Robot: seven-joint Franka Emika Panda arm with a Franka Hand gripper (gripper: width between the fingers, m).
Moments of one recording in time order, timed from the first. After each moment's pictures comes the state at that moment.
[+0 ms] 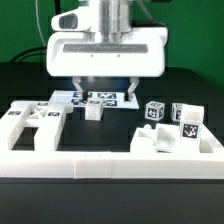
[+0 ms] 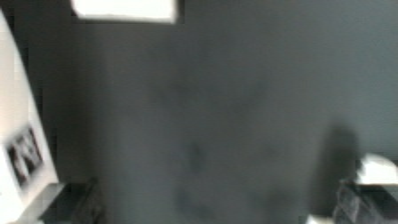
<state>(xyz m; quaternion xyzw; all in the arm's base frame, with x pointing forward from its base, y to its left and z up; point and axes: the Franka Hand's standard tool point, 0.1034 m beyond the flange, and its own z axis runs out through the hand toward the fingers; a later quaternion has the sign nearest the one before) 0.489 -0.019 0.044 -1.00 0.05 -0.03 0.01</state>
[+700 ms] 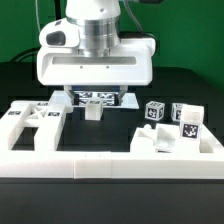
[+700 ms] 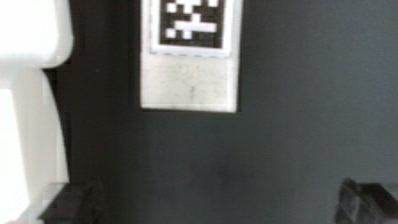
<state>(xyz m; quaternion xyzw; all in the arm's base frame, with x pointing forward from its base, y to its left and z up) 0.482 -0.027 0.038 -0.99 0.04 0.10 0.02</state>
